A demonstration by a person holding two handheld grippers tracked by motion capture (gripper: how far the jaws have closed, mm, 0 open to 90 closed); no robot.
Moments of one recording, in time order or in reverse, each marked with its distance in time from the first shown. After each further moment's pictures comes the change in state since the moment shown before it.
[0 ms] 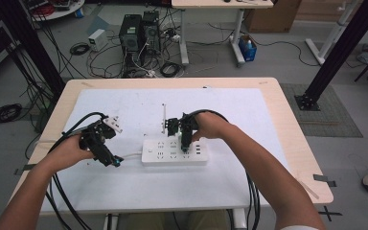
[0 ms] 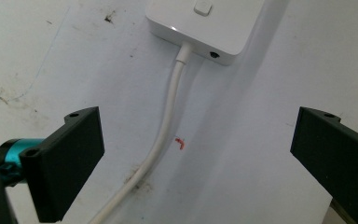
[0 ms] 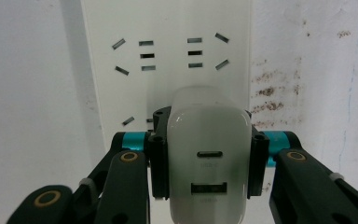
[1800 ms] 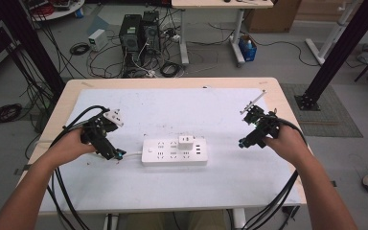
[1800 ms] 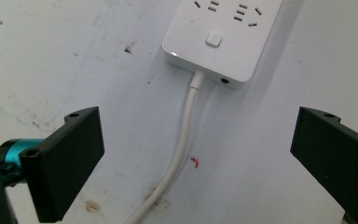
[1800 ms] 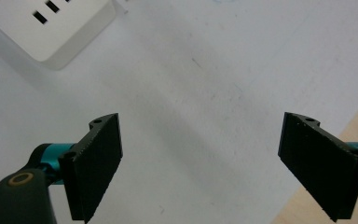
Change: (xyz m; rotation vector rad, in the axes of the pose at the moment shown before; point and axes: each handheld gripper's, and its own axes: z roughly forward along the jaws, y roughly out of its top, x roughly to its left) left arm 0.007 0.014 -0.010 -0.051 0.031 0.032; right arm 0.044 -0.206 -0.072 -0.214 -0.273 0.759
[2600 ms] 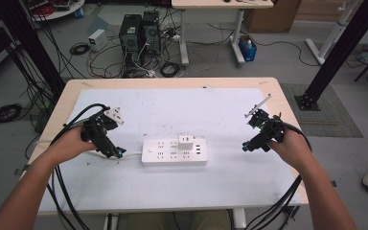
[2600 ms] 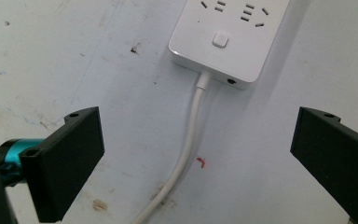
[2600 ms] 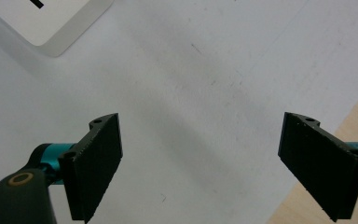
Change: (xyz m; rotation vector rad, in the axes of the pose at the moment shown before) left arm 0.003 0.002 0.000 0.010 0.006 0.001; right arm 0.000 -0.012 -0.001 -0.003 0.012 0.010
